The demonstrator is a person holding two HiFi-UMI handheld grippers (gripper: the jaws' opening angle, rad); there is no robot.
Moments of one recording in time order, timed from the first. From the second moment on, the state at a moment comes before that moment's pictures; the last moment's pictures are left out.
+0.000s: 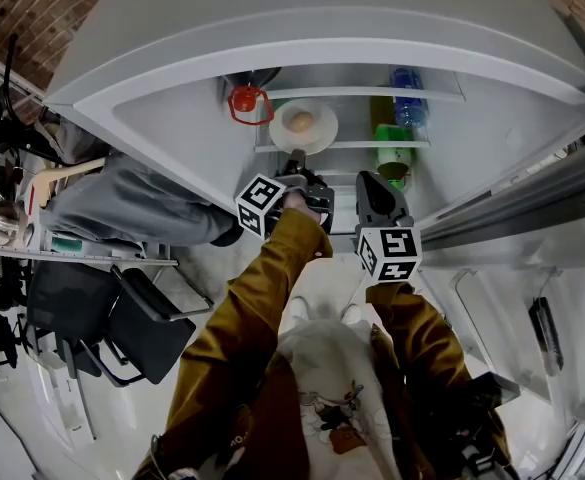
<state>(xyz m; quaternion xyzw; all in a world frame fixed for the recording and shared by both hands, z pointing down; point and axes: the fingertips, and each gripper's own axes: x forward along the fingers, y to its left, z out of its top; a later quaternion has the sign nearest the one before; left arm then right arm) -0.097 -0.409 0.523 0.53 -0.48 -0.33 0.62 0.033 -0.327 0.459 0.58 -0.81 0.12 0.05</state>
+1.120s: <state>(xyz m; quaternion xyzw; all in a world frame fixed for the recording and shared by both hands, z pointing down) -0.094 -0.389 0.518 0.59 -0.48 -0.27 0.59 0.035 -0.323 0.462 0.58 -0.80 0.14 0.03</state>
